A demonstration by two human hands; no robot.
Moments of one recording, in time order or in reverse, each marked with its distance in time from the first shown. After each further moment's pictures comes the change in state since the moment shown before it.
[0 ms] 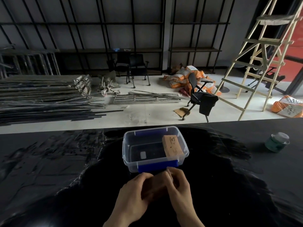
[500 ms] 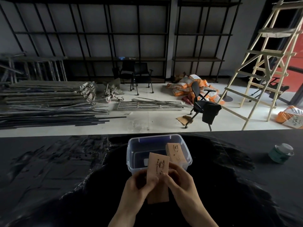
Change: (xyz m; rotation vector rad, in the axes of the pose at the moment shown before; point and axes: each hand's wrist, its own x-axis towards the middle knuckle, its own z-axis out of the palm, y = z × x) left_hand -0.003 0.030 -0.024 -0.904 0.119 -0.256; right_hand 0.003 -0.061 -0.005 0.168 -0.237 -0.046
